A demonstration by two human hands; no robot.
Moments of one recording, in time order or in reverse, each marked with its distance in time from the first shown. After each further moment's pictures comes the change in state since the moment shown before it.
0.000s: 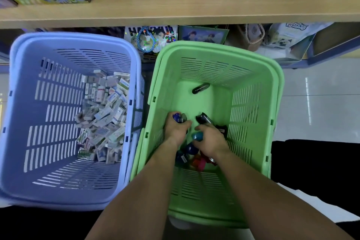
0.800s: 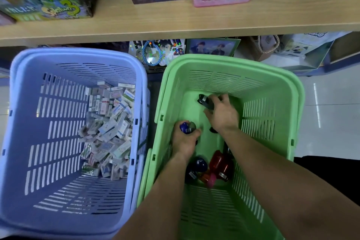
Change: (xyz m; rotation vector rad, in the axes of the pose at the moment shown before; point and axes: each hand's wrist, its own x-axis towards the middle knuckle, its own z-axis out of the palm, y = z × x) left_hand 0.002 0.010 0.001 -0.169 -0.058 0.000; right_hand 0.093 -0.024 -0.053 -0.208 0.341 -0.021
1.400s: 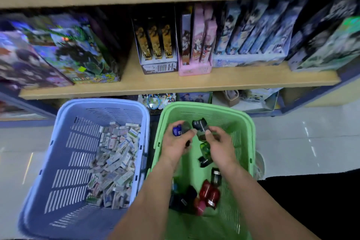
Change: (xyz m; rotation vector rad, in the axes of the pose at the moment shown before) left_hand -0.091 0.121 -0.007 -0.172 -0.141 0.241; right_hand -0.115 -0.032 -0.125 1.051 0.078 0.129
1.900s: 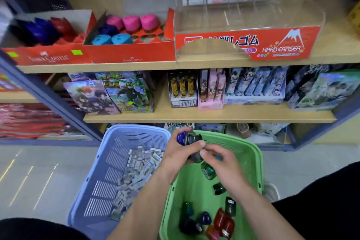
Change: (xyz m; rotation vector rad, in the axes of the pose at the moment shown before) left_hand -0.093 0.101 -0.027 0.055 -0.111 0.228; right_hand -0.099 -0.100 -0.008 0.085 -0.281 -0.323
